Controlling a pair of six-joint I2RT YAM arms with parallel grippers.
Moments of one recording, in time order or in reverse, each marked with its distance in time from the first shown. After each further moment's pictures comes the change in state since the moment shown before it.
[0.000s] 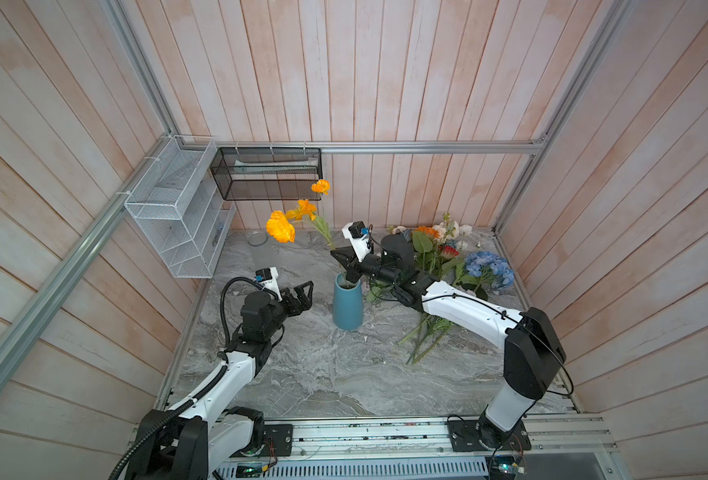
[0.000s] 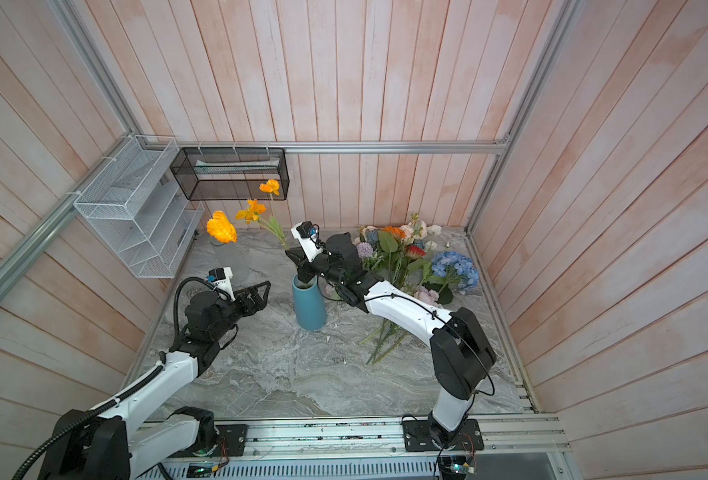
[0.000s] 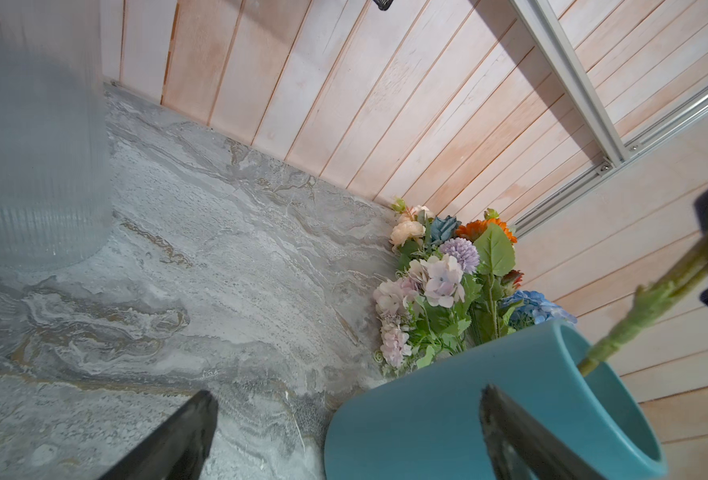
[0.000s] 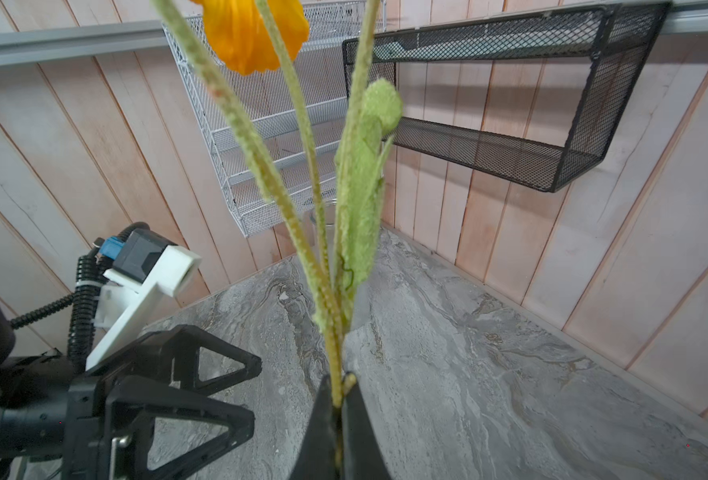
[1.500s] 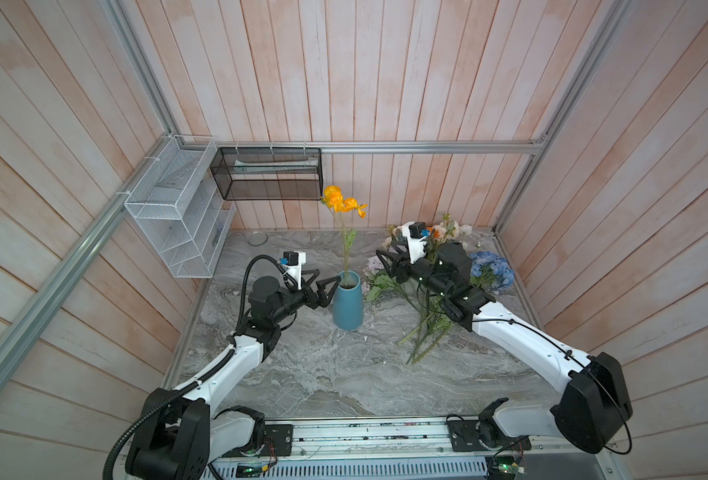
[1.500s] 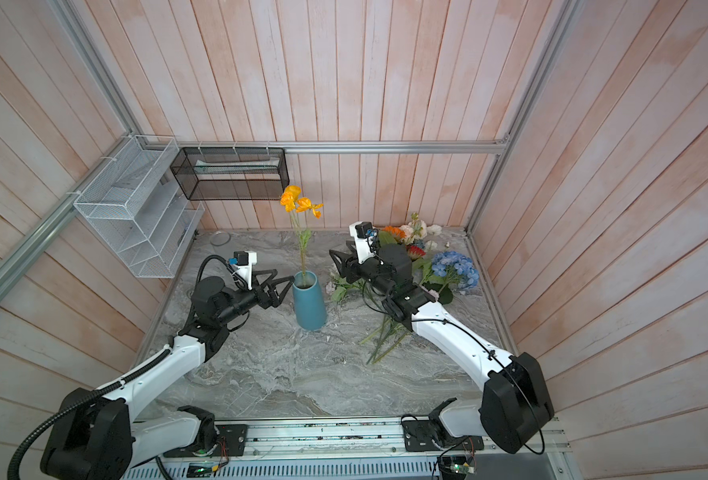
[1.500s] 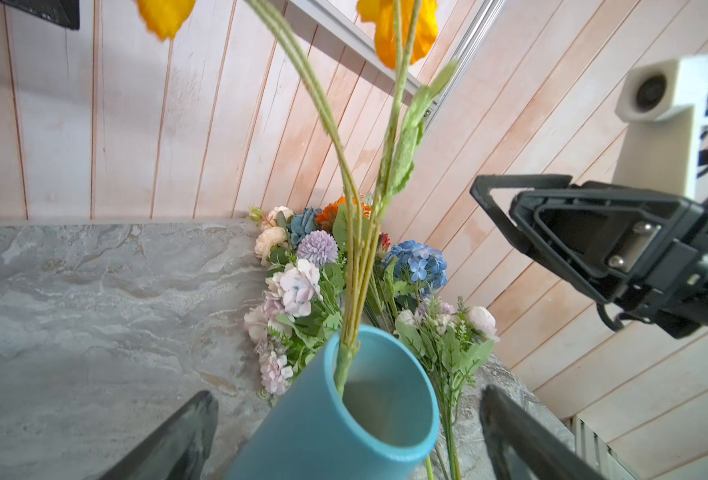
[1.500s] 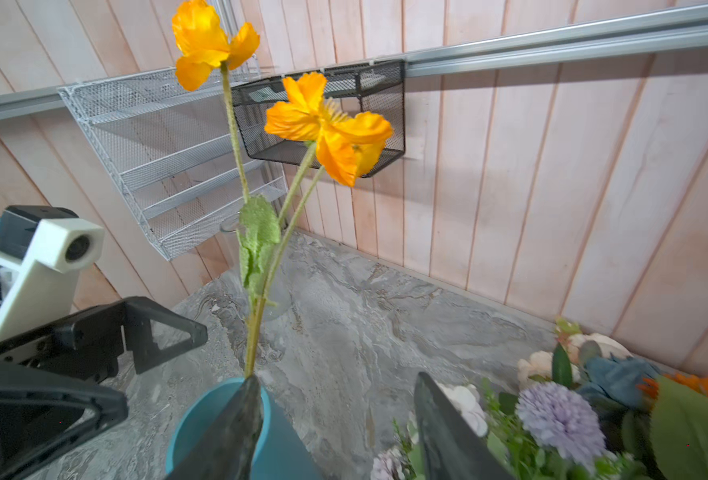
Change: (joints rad) left arm -0.095 0.143 0.194 0.127 0.306 0.154; right arm -0.215 -0.393 -0.342 -0.008 0.084 0.092
